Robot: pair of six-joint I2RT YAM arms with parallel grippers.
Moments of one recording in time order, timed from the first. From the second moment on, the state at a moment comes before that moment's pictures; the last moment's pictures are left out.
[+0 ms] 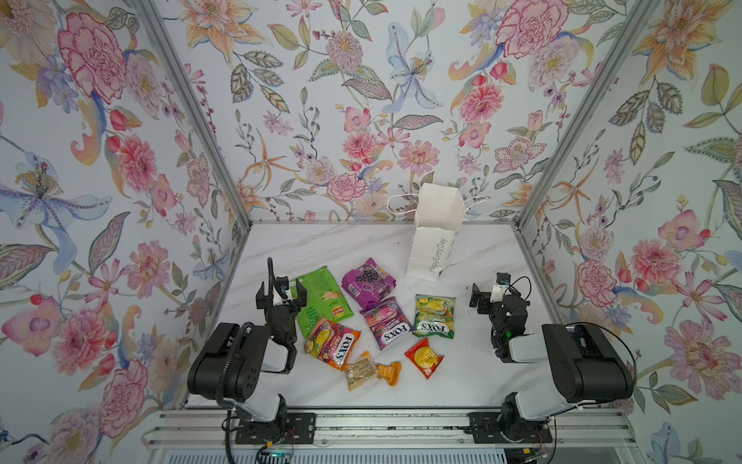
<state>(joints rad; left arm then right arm) -0.11 1.58 0.20 1.35 -0.38 0.20 0.03 1.55 0.29 1.00 0.10 -0.03</state>
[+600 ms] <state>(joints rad) -0.24 1.33 0.20 1.23 -0.59 0.26 0.06 1.34 0.21 1.00 0.04 -0.06</state>
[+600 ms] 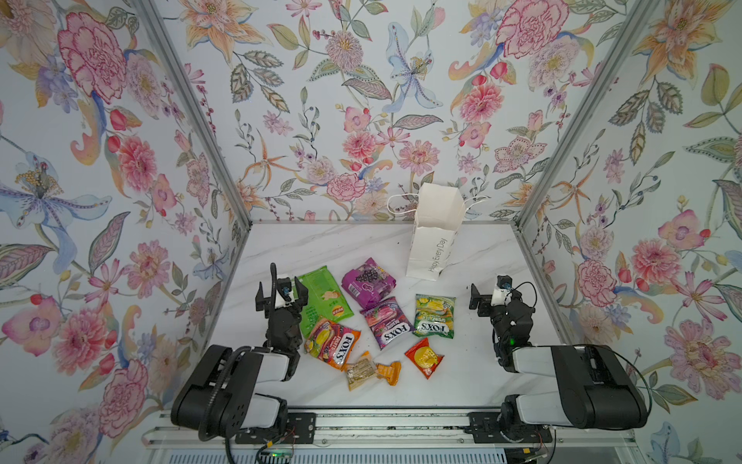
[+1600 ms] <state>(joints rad) -0.22 0.85 0.71 -0.07 -0.27 -0.35 -0.12 0.86 0.74 -0.29 -0.30 0.51</state>
